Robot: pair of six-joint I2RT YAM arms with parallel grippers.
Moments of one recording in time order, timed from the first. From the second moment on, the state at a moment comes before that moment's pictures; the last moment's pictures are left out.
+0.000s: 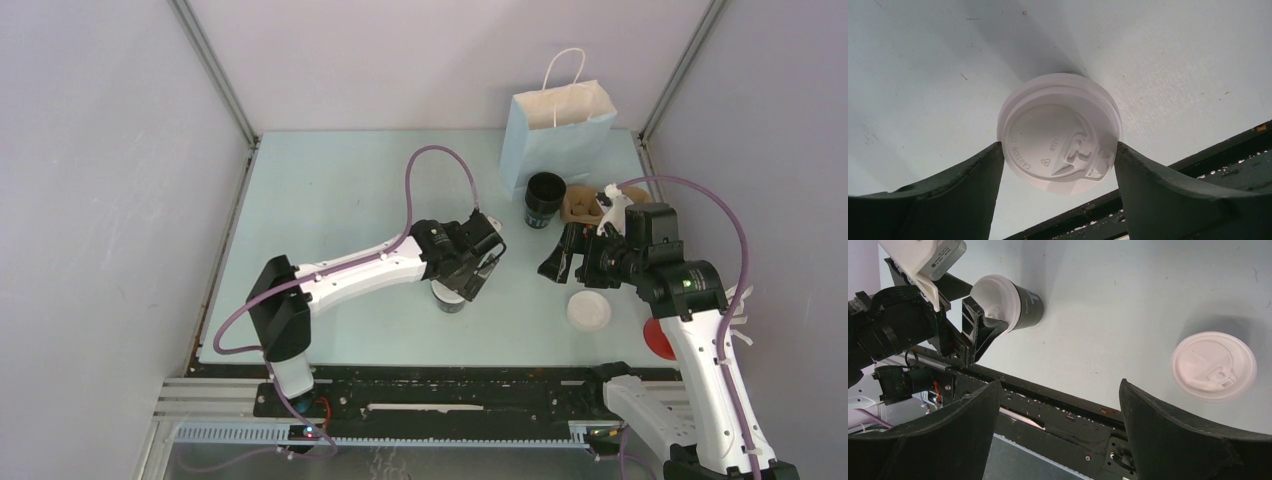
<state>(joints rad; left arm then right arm) -1.05 1.76 1.52 -0.90 -0.29 -0.36 0.16 0.85 1.15 -1.08 -0.33 0.32</state>
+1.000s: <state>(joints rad) -1.04 1.77 1.52 -0.90 -0.29 -0.34 0.16 0.89 1.13 -1.03 -0.36 0.32</state>
